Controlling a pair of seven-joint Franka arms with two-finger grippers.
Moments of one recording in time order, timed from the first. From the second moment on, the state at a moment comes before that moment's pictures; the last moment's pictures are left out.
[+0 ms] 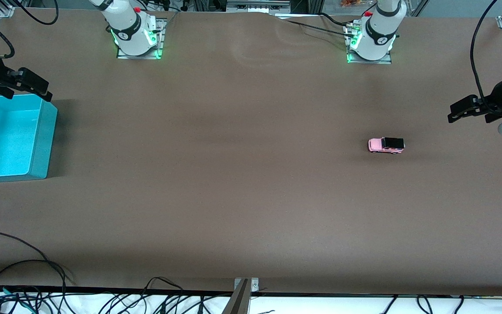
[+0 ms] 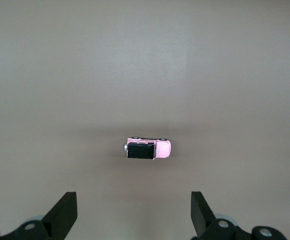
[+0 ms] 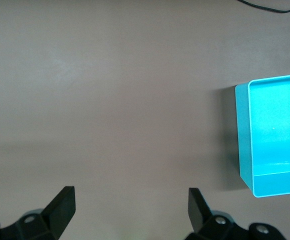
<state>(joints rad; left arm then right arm) 0.05 0.07 -0.02 -1.58 -0.01 1.57 0.01 0.00 -0.03 0.02 -1.59 0.01 1.55 0.08</state>
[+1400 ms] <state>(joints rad) 0.08 0.09 -0.02 -1.53 -0.01 1.57 0.01 0.00 -0.03 0.01 -1.59 0.01 1.57 0.06</state>
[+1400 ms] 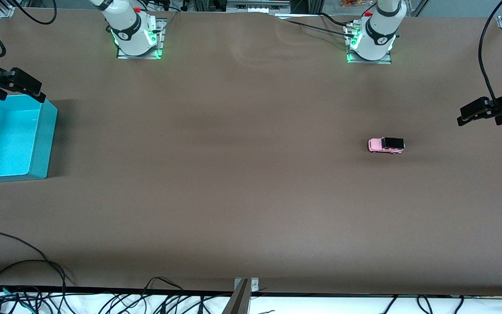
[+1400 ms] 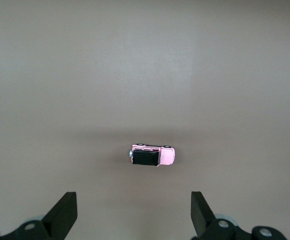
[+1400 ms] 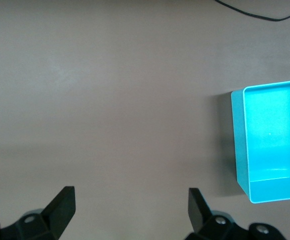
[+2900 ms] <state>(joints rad) 0.08 0.10 -0.02 -1.56 -0.01 1.61 0.01 0.03 0.03 0.01 -1.58 0.01 1.60 0.06</state>
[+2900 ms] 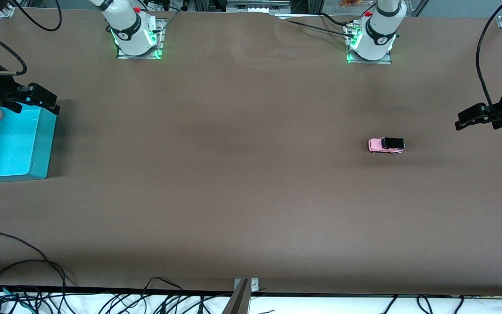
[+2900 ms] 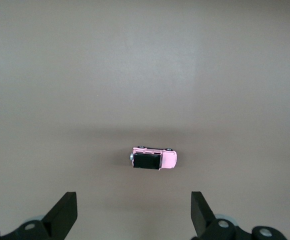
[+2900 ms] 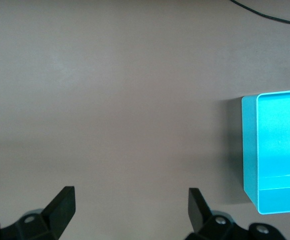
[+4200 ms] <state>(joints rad) 0.09 0.10 -0.02 -1.72 -0.01 1.74 0.00 0.03 0.03 0.01 -1.58 0.01 1.60 0.06</state>
